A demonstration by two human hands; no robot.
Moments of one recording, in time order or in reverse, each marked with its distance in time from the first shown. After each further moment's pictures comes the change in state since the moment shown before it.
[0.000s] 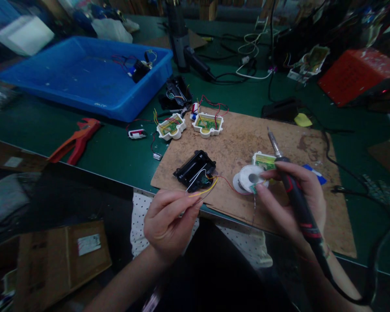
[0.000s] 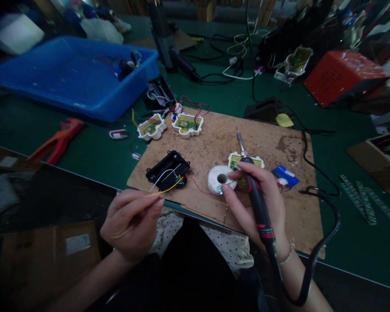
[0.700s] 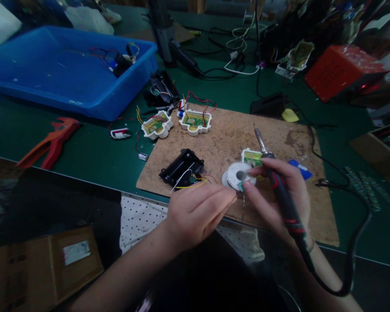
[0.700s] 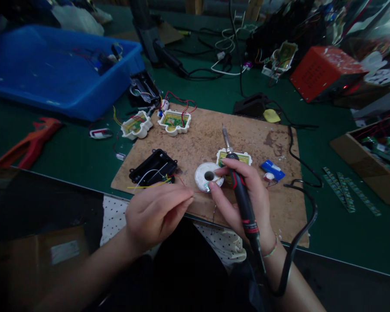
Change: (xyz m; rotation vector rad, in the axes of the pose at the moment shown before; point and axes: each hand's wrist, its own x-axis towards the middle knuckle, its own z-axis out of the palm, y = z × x) left_hand 0.032 0.020 0.038 -0.119 -0.426 0.271; right_hand 0.001 -0.006 -0.001 0.050 -0.012 -0.001
